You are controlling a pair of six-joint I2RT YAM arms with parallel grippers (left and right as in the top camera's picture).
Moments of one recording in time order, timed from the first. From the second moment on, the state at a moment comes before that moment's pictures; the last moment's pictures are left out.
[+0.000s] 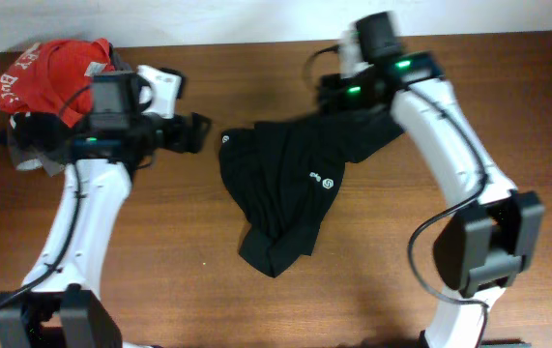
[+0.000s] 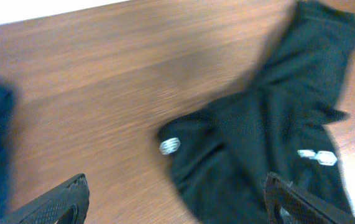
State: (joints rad) left arm -0.05 1.62 1.31 -0.49 0.38 0.16; right arm 0.19 2.00 1.88 -0.95 -0.21 0.19
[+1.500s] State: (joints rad) left arm -0.13 1.78 1.31 -0.43 0.22 -0.02; right arm 0.40 2.15 1.57 -0.44 -0.09 0.18
